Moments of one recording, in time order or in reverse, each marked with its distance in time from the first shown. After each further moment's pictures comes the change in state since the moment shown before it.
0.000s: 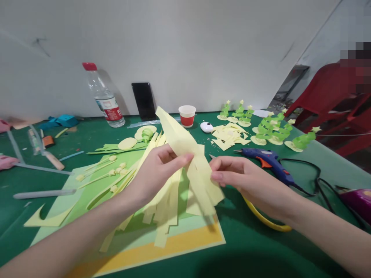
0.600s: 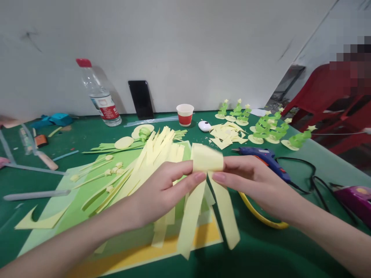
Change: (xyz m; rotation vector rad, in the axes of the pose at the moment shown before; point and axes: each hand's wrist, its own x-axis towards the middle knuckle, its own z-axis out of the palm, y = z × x) left_hand -0.012 0.019 0.010 0.417 -0.349 0.199; right_hand -0.008 -0.004 -0.003 -0.435 -0.001 -0.229
